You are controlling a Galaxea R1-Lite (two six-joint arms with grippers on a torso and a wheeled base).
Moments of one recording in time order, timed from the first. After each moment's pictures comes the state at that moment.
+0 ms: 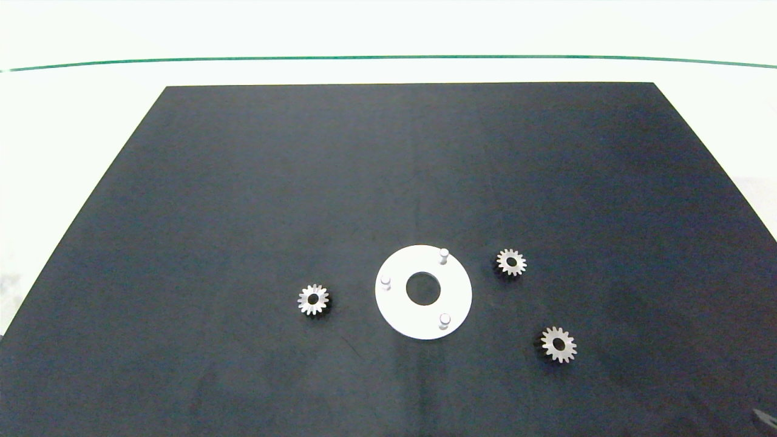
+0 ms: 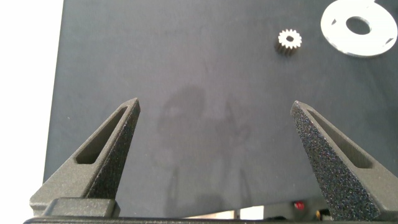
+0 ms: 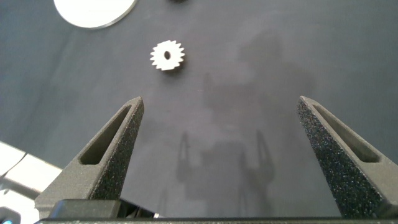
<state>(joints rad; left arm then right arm) -0.09 0.14 -0.53 0.45 -0.02 0.10 0.27 0.63 -0.48 0.15 0.04 -0.10</state>
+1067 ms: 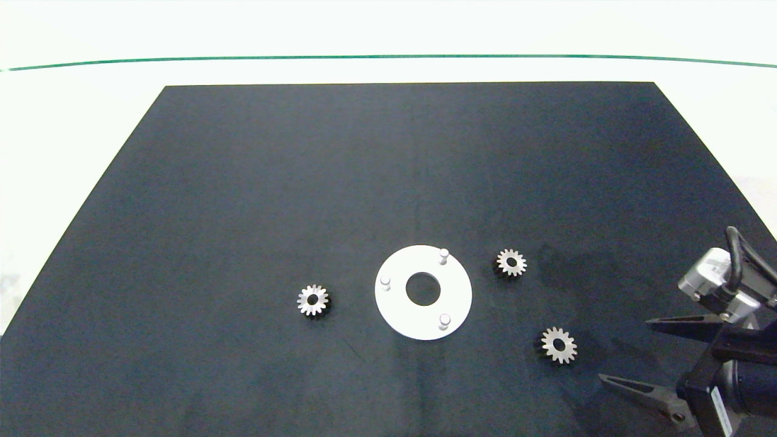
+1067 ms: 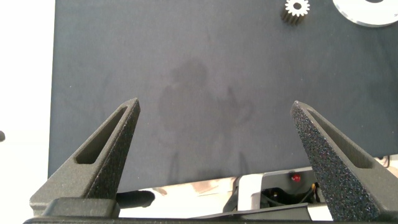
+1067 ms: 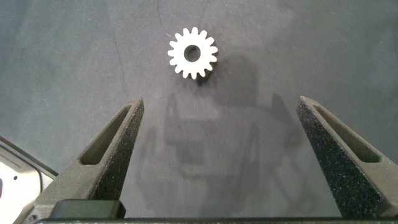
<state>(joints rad) -0.07 0.13 -0.63 0.68 -0.01 0.10 0.40 1.19 -0.64 0.11 0.04 -0.21</state>
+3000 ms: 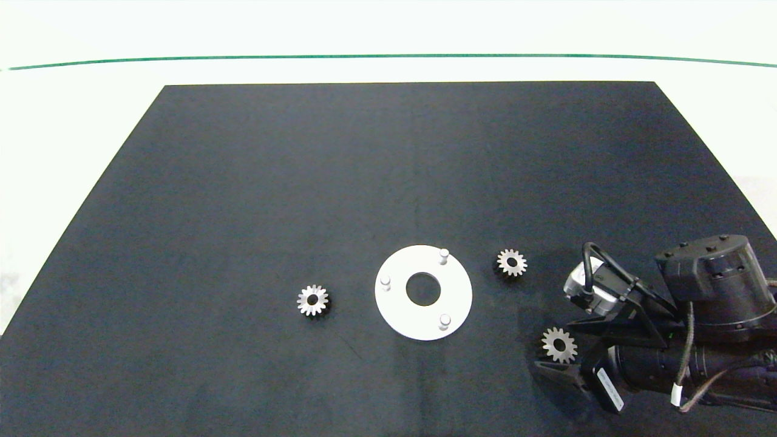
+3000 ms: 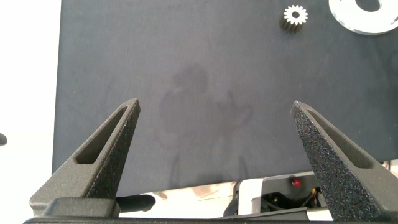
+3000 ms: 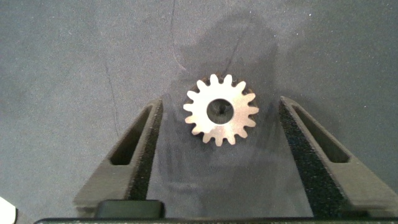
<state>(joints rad) -0.07 0.14 -0.66 0.68 -0.01 0.10 0.49 1.48 -0.66 -0.07 0.00 -0.23</state>
